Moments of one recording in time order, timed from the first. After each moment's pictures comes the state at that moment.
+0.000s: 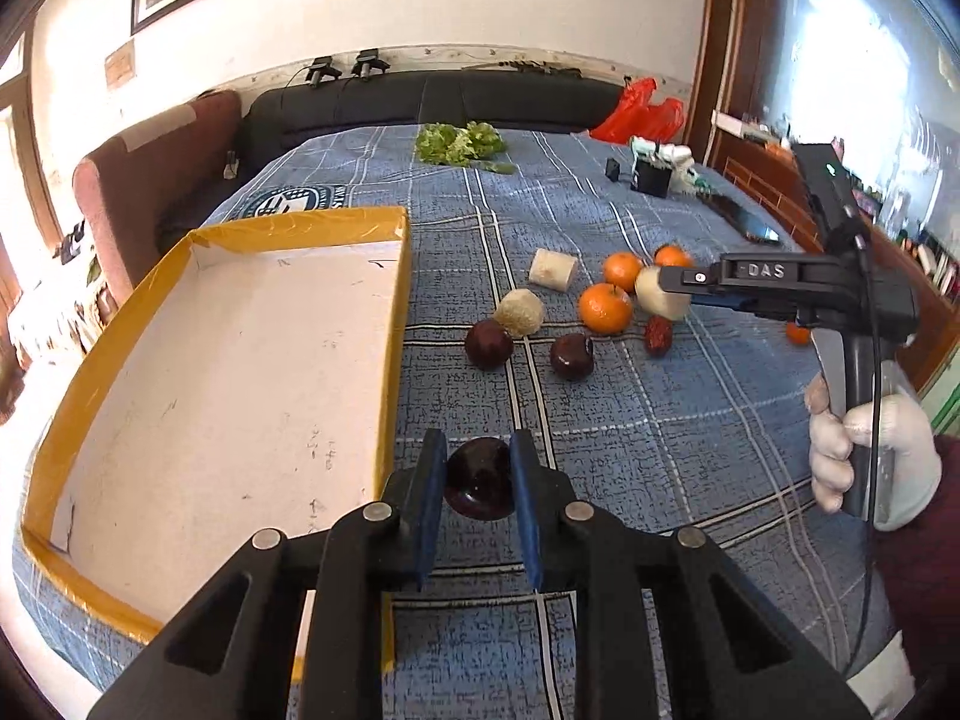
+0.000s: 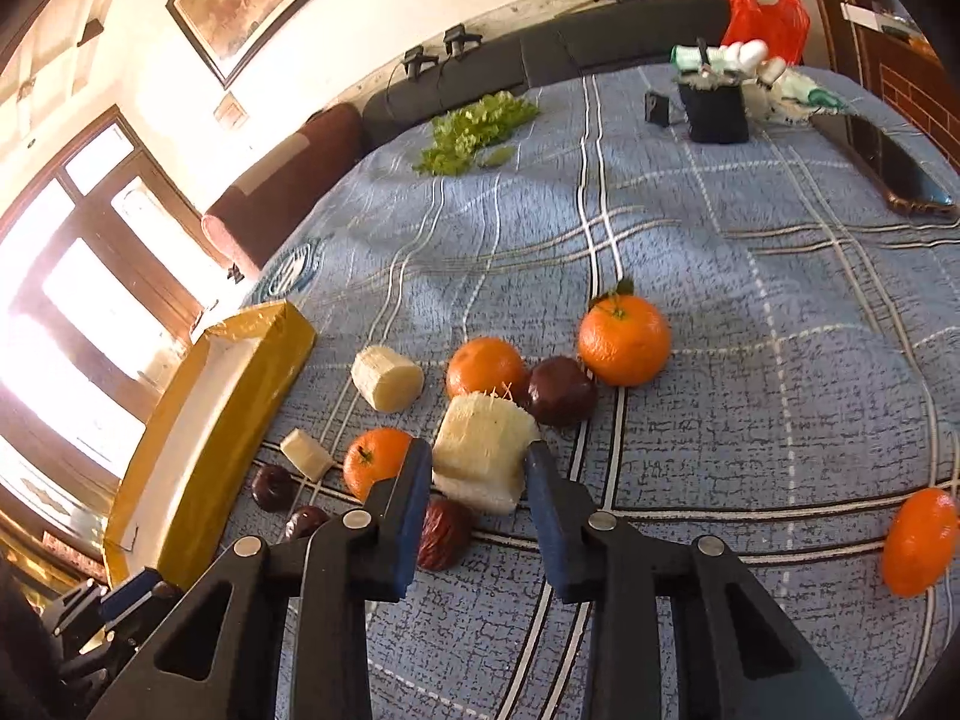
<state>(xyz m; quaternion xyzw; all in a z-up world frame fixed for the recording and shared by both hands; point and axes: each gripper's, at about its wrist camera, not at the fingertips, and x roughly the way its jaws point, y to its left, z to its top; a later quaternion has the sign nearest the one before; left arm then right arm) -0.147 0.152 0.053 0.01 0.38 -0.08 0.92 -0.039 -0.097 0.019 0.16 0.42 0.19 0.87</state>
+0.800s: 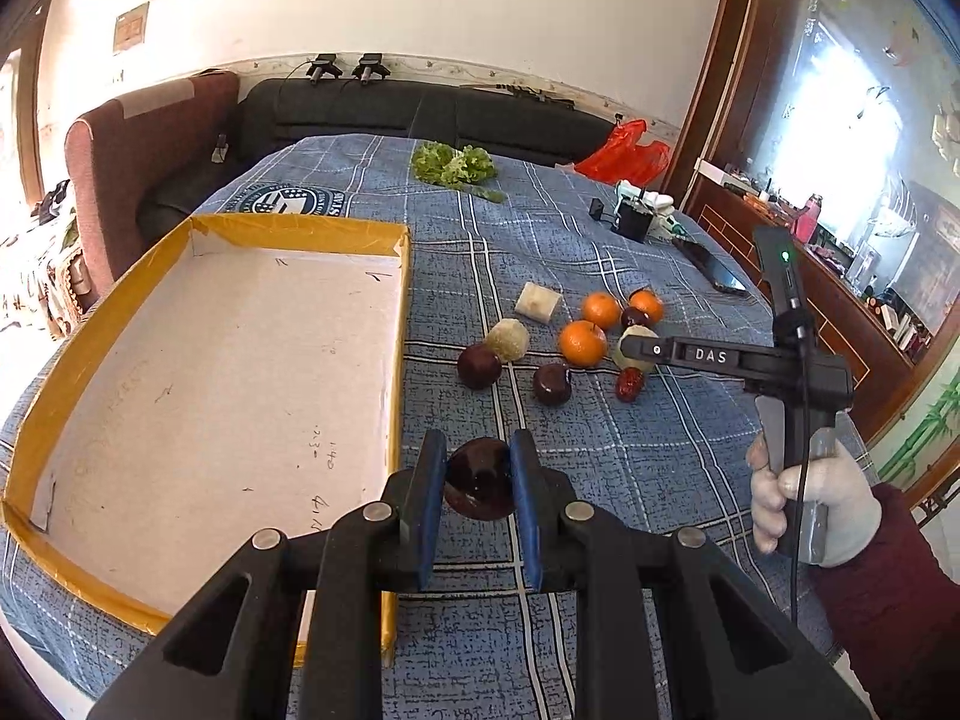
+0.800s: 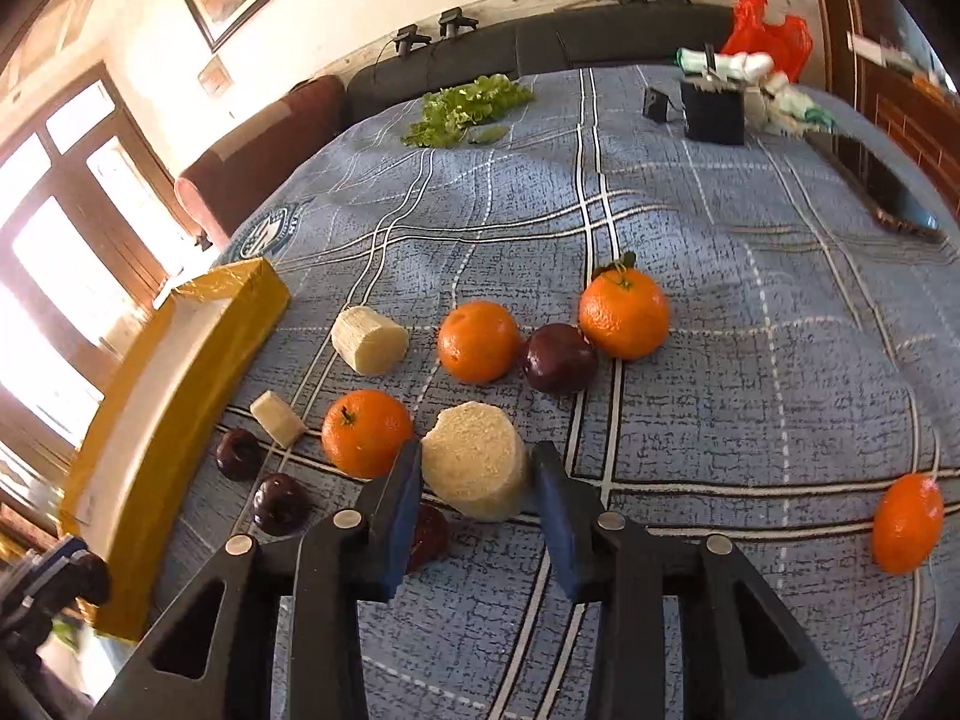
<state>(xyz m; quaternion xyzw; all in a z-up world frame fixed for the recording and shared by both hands) -0.155 0.177 0.068 -0.06 0.36 -0.12 0.92 -0.043 -0.077 0.012 0.10 0.44 0.16 0.88</state>
